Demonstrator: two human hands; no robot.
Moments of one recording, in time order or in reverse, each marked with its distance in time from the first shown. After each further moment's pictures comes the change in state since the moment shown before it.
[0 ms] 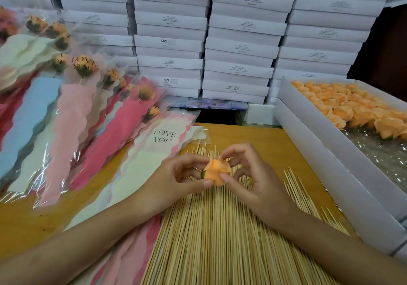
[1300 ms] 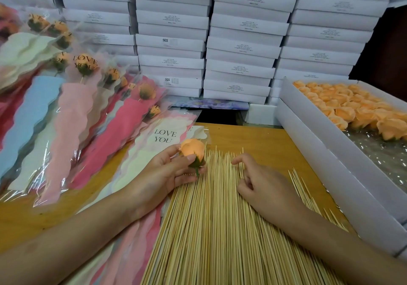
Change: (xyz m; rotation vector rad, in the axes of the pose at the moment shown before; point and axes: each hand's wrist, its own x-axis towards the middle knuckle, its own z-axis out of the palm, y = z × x) left_hand 0.007 0.000 -0.011 -0.570 0.112 -0.191; right_hand -0.001 0.010 -0.008 -0.647 -0.153 0.300
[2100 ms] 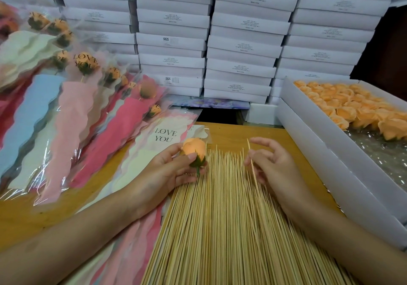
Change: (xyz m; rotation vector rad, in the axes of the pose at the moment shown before) left_hand -0.001 -0.001 -0.001 0.030 -0.029 0.005; right_hand 0.012 0.004 -0.011 1.020 0.195 0.308
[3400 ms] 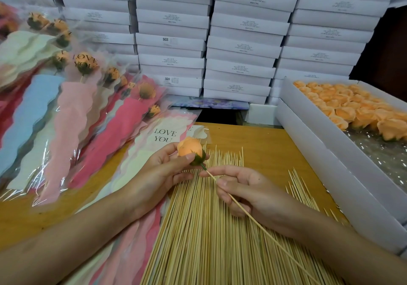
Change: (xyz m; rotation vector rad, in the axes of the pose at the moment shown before) left_hand 0.000 0.000 -0.002 0.072 -0.028 0.073; right_hand -0.017 0.005 0.018 0.324 -0.738 0.193
